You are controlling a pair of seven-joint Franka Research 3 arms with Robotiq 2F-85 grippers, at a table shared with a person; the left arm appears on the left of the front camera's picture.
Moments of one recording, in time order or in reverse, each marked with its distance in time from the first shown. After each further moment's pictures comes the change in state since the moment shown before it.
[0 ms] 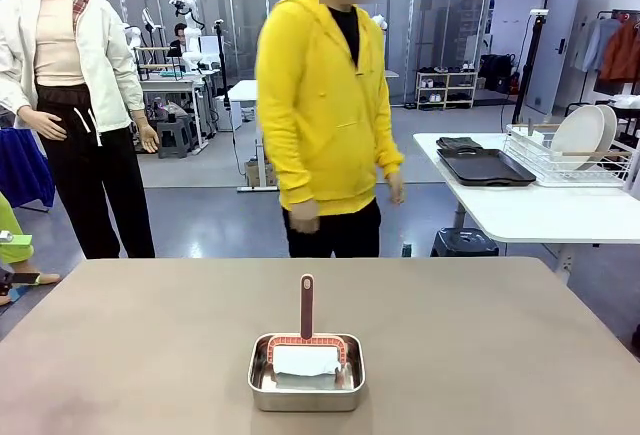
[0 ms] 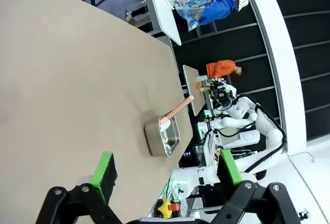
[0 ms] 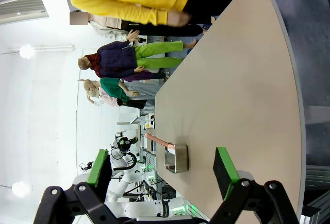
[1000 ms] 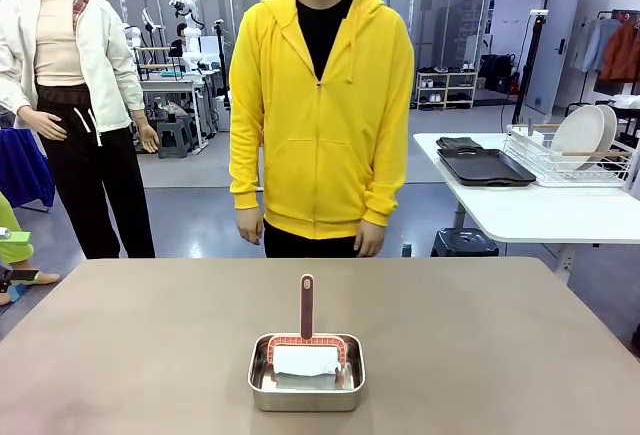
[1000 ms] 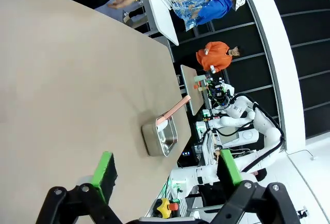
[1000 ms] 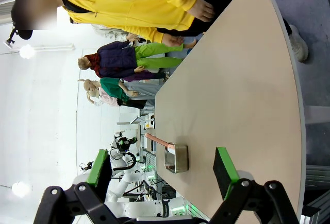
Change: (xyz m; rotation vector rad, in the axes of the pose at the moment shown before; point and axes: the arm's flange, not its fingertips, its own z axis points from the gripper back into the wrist) left arm 0.001 -0.005 0.001 -0.010 0.000 -0.009; right arm 0.000 0.000 0.000 0.000 0.000 0.000
